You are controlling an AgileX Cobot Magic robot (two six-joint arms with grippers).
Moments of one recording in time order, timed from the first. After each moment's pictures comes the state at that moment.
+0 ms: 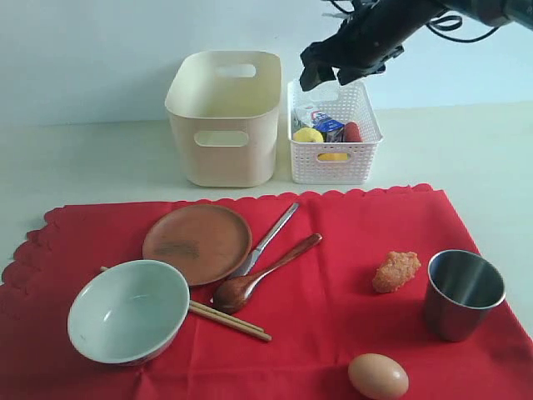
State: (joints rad) left arm -0.02 0.00 0.00 0.11 0.38 -0.06; right arm 0.20 2.32 -2.20 0.41 0.95 -0.40
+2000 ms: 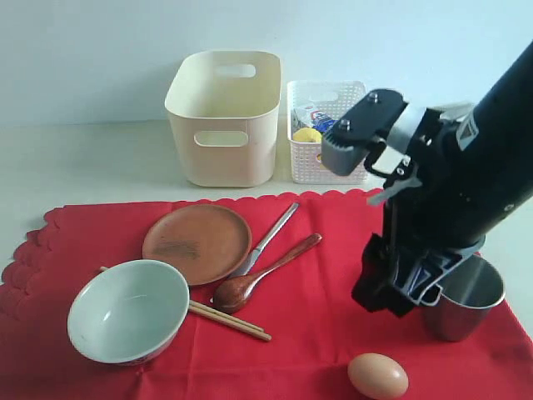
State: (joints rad) left arm -0.02 0.00 0.00 0.11 0.38 -0.06; right arm 0.57 1.37 -0.97 0.21 0.97 -0.48
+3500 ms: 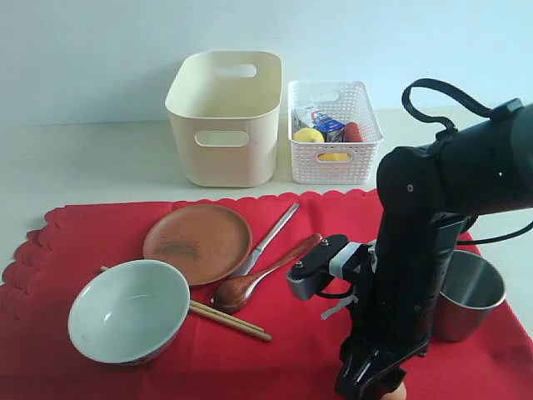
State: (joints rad) left arm -0.02 0.00 0.00 0.11 0.38 -0.06; right arm 0.60 1.80 -0.90 0.22 0.89 -0.42
